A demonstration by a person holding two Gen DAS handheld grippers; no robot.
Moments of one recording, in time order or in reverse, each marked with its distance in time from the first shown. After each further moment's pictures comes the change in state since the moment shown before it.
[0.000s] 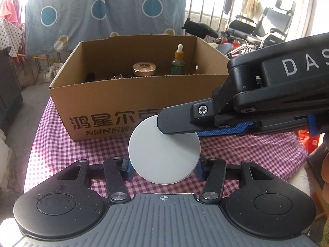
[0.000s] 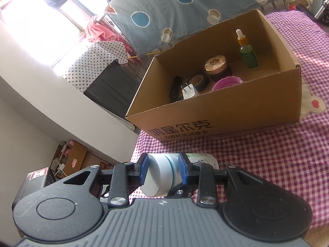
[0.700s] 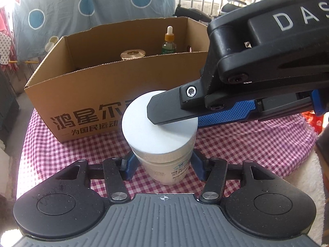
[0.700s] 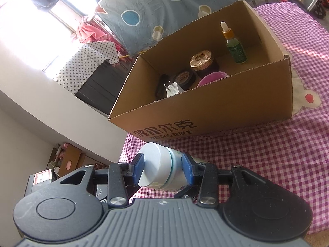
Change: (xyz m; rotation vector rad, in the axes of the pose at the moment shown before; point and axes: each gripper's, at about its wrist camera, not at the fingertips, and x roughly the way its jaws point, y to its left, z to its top) left arm 0.033 -0.012 -0.006 0.092 0.057 0.012; right arm 0.012 -0.024 0.005 0.031 0.016 -0.024
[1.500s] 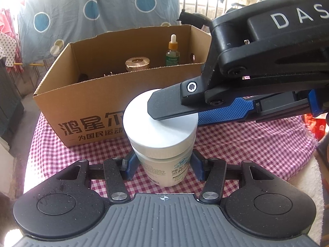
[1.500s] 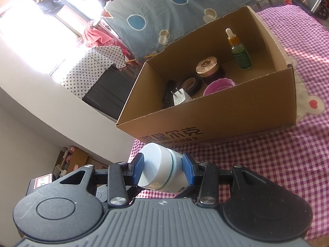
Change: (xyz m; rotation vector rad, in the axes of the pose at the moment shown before) left arm -0.016 -0.006 0.008 -0.016 -0.029 0.029; right arm -0.006 0.001 0.005 0.000 -0.024 0.048
